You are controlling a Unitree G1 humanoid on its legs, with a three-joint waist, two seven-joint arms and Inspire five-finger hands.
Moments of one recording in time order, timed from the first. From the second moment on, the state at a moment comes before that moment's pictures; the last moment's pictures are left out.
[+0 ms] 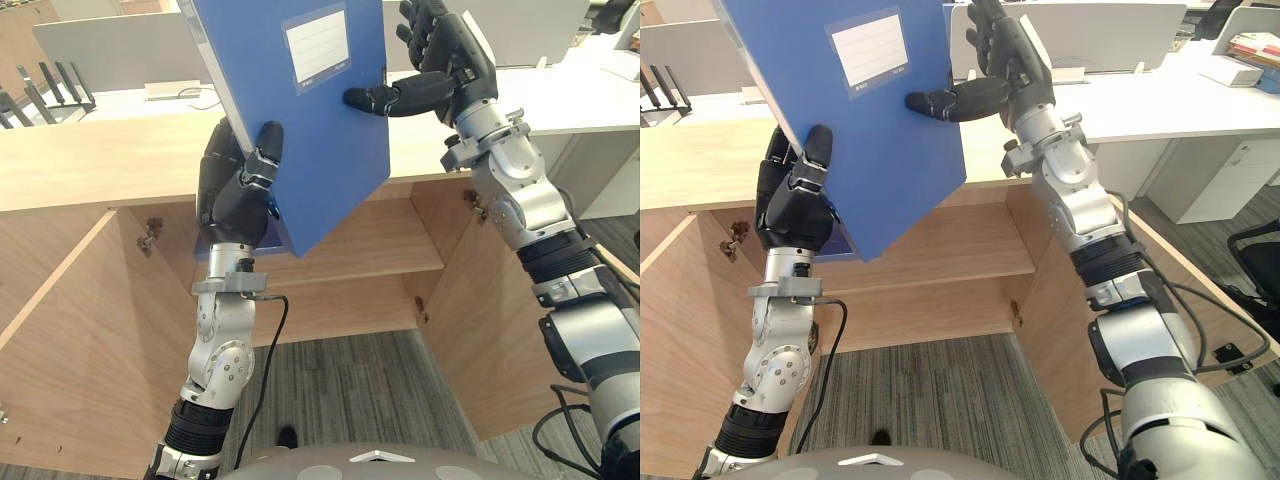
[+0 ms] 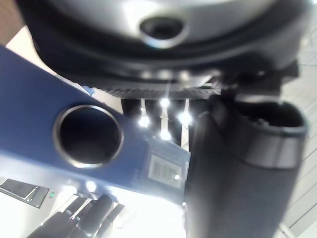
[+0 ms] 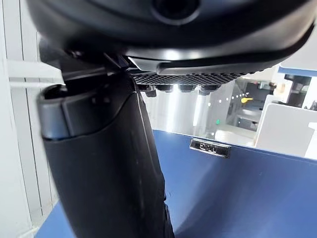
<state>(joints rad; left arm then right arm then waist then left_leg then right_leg) -0.07 0.15 -0.21 -0.31 -0.83 -0.29 0.08 -0.94 -0.64 0.39 0.40 0.59 -0.19 0.08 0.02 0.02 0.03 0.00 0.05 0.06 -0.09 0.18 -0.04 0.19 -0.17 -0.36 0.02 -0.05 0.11</state>
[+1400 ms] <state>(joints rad) -0.32 0.72 -0.43 -0.13 -1.37 -0.26 -0.50 -0.54 -0.77 0.66 0.20 1.28 -0.05 0.40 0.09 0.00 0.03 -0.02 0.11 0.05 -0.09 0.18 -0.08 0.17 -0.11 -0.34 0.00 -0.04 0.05</state>
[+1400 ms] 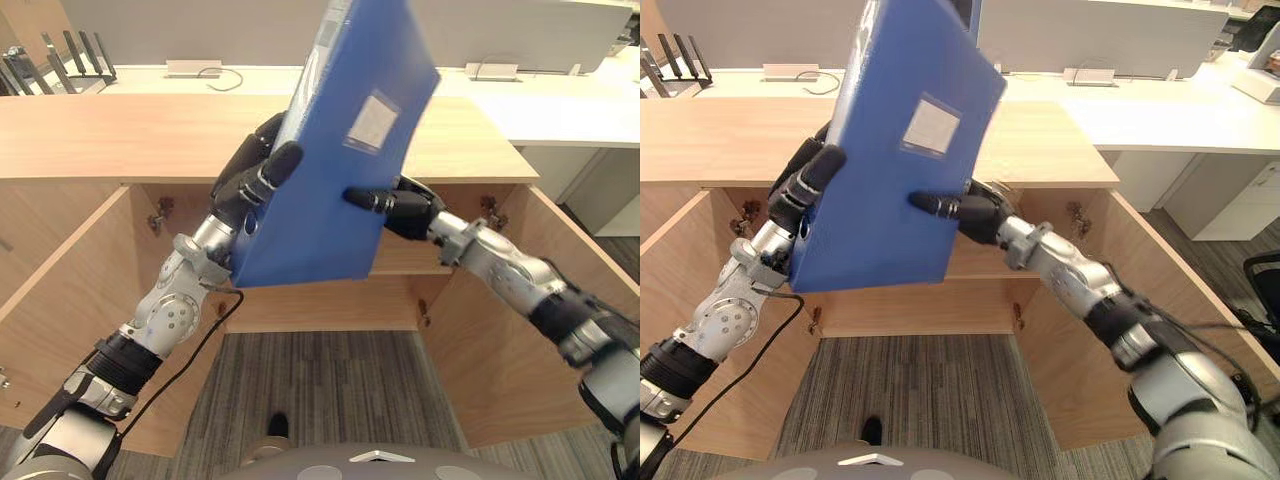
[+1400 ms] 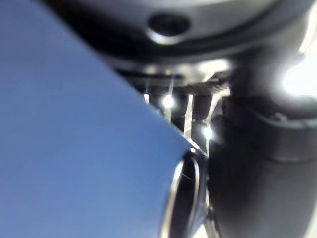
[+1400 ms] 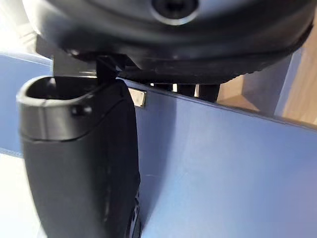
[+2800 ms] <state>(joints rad) 0.28 0.32 -0.38 0.45 -1.01 -0.03 -0.36 -0.09 -0.13 0.62 0.23 1.47 -0.09 0.41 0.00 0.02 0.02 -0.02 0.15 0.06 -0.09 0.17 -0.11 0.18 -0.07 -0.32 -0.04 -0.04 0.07</state>
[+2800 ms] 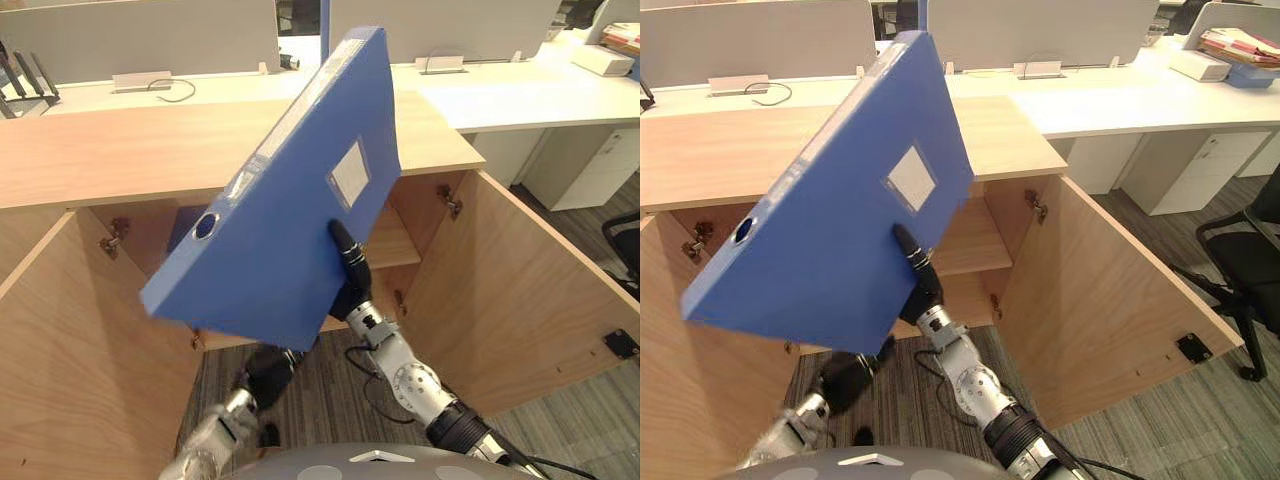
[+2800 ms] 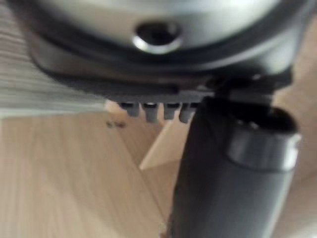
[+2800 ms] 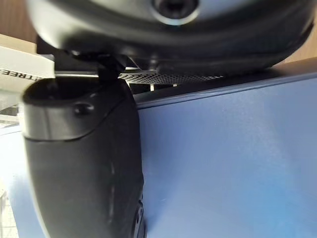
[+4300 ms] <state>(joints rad) 0.17 0.03 0.43 1.12 -0.55 -0.04 -0.04 -0.26 0.05 -0.35 1.07 1.40 -0.21 -0.07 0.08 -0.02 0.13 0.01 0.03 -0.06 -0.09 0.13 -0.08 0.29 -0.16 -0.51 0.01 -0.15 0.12</state>
